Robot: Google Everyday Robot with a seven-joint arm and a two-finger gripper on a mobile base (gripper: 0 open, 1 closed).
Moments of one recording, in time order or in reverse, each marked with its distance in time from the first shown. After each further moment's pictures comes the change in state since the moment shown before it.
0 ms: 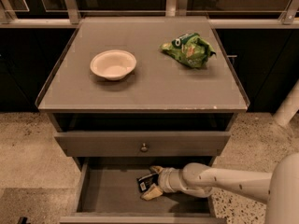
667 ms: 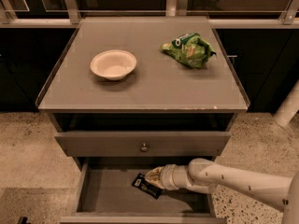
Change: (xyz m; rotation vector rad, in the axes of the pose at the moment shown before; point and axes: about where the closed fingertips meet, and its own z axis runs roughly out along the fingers) arm -0.033 0.004 -0.029 -0.063 -0.093 -0.018
